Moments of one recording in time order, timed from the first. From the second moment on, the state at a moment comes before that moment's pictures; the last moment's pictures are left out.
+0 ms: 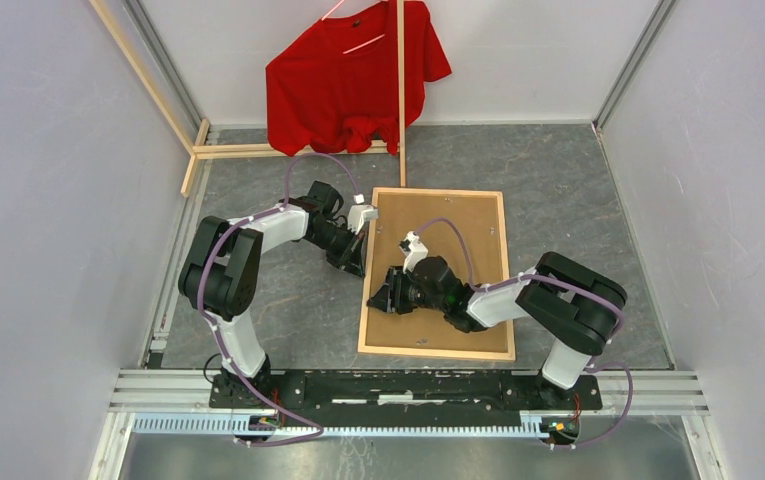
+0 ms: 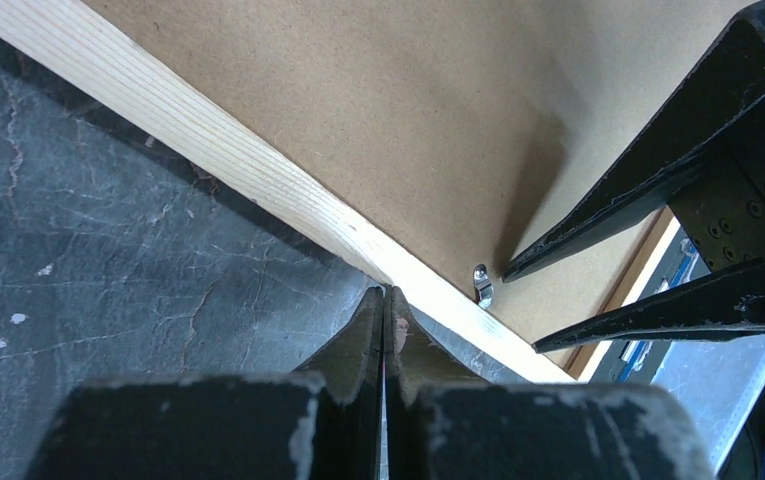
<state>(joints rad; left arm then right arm) -0.37 1.83 1.08 -0.56 0.73 0.31 0.95 1.72 0.56 0.69 -0.13 0.83</state>
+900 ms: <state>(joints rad) -0.37 1.83 1.09 -0.58 0.73 0.33 0.97 1.77 0.62 0.66 -0.14 0.84</state>
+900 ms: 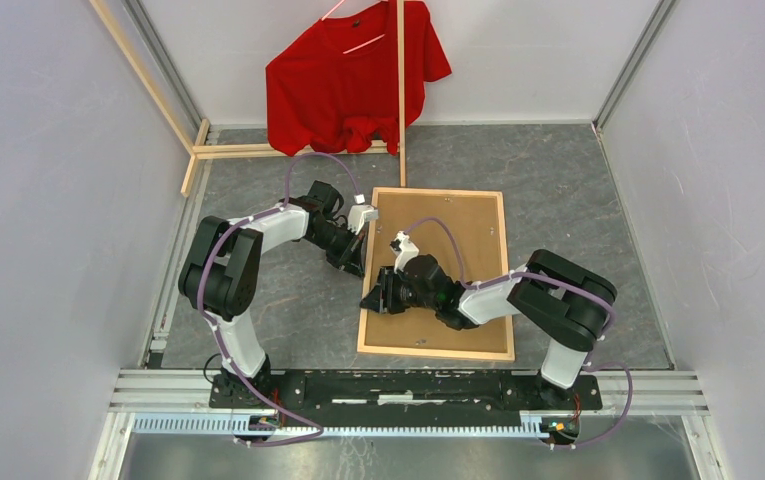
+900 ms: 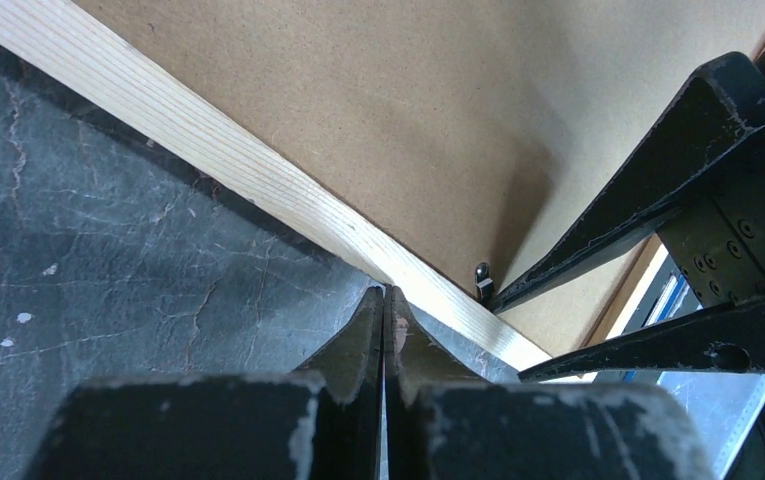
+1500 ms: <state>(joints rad) -0.26 1.92 1.28 -0.56 0.77 0.27 0.68 1.65 0.72 0.52 -0.14 0.72</state>
